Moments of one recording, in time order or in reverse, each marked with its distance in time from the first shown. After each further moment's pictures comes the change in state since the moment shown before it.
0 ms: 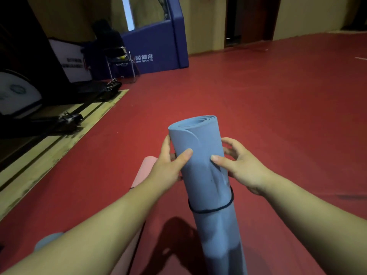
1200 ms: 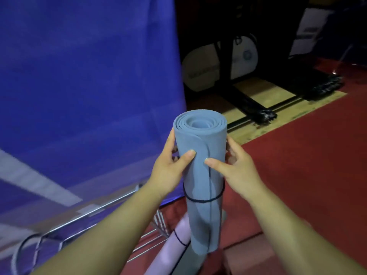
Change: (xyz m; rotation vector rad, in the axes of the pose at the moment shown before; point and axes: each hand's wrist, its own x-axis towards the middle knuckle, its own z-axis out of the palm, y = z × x) left_hand -0.260 0.550 -0.437 0.232 1.083 -0.107; right_hand 0.041 -0.568 0.528 0.197 -0.963 -0.084
